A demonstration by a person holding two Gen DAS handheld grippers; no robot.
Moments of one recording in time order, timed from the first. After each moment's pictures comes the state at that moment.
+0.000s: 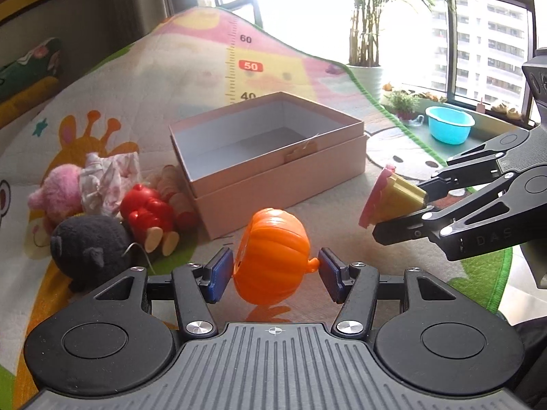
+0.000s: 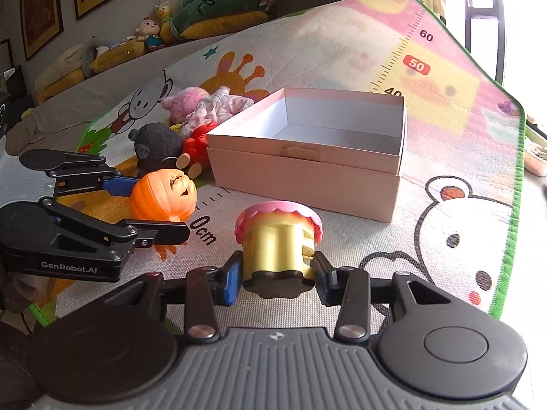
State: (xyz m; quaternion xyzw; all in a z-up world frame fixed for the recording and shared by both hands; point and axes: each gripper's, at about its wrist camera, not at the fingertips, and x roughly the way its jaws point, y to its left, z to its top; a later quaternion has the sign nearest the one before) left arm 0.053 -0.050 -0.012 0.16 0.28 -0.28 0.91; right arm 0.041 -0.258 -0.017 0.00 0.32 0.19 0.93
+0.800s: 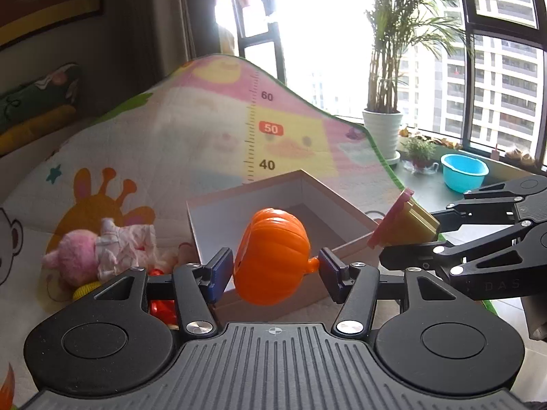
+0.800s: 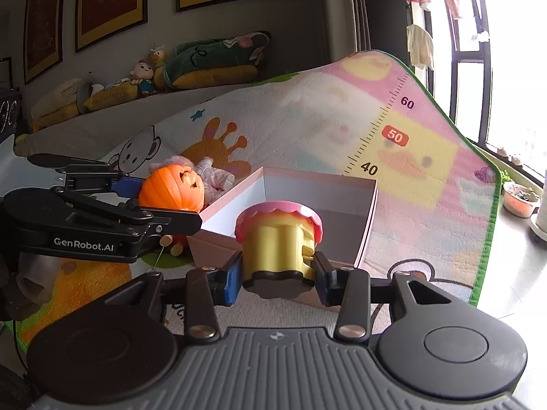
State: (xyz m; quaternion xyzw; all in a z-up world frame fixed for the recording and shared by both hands) left arm 0.097 -0.074 0.054 0.12 0.23 -0.24 0.94; right arm 0.065 -0.272 0.042 -0.01 0.24 0.17 0.96
